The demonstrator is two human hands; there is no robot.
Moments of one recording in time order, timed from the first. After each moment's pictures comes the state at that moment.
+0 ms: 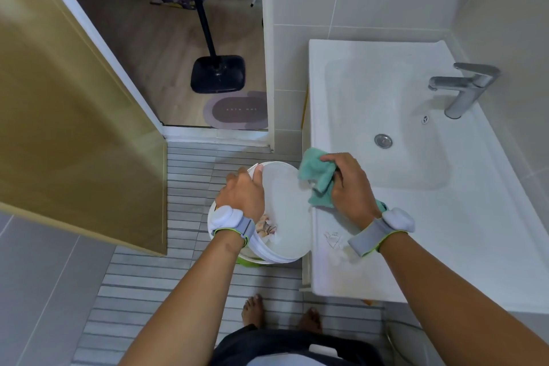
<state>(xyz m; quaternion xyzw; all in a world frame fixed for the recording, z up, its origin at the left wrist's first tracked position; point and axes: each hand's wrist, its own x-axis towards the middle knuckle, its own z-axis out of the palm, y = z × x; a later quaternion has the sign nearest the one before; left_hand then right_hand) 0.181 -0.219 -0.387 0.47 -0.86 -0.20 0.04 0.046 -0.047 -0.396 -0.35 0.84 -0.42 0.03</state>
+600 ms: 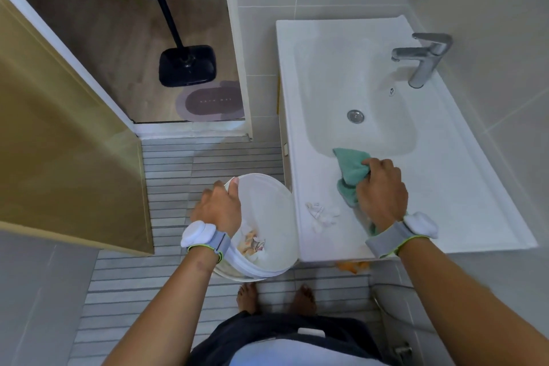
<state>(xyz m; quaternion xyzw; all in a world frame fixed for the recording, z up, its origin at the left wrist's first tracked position) 0.236 -0.204 -0.413 0.44 -0.87 -0.21 0.00 0.073 0.048 -0.391 -0.10 0.98 -0.18 0.00</state>
